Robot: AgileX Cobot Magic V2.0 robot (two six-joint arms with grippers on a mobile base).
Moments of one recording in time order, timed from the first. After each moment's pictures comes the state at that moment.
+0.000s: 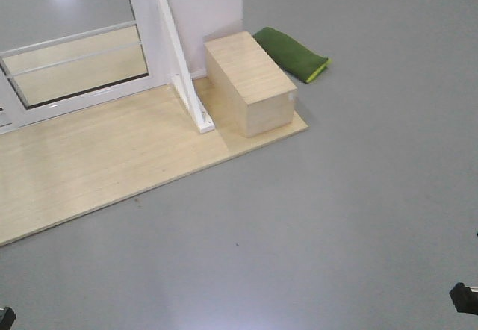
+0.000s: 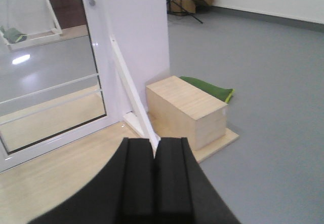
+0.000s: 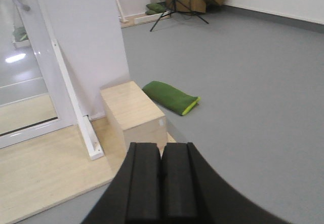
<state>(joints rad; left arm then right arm) -0.10 -0.01 0.03 -0.11 0.23 0.16 -0.06 -0.01 0.03 0.16 0.25 -0.09</state>
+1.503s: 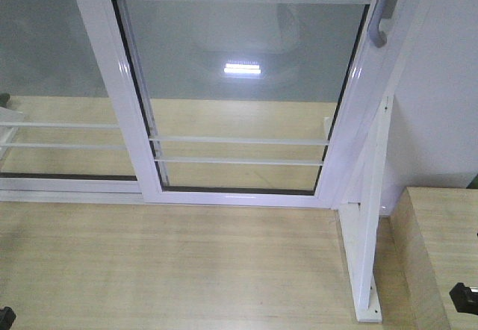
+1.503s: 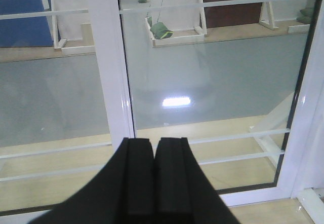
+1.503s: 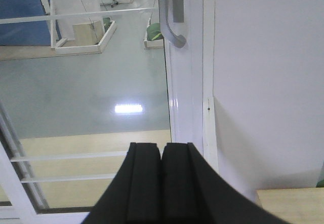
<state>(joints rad) -0.10 -0.01 0.03 -0.11 0.23 0.16 -0.06 -0.01 0.03 0.16 0.25 -0.09</state>
